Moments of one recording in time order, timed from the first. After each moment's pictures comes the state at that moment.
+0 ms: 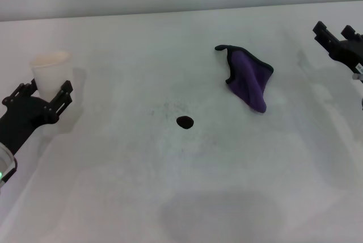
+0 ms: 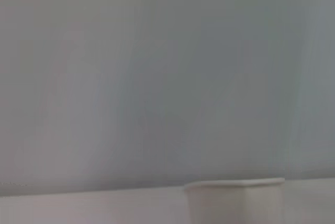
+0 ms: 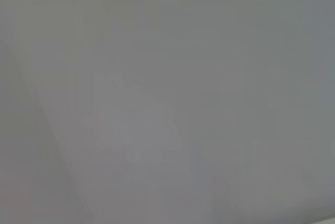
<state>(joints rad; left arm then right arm) -0.50 -2.10 1.02 0.00 -2.31 -1.10 2.63 0.35 2.03 1.61 0.21 -0.08 1.00 -2.40</state>
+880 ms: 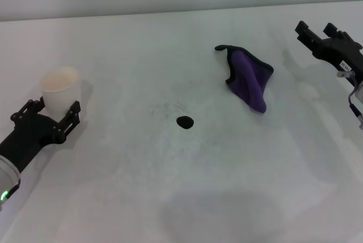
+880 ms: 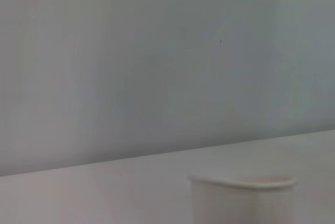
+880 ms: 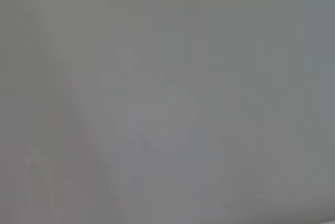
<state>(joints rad) -0.48 -2.10 1.02 -0.05 -2.27 -1.10 2.75 0.38 2.03 1.55 0.22 -0.08 0.97 -2.39</state>
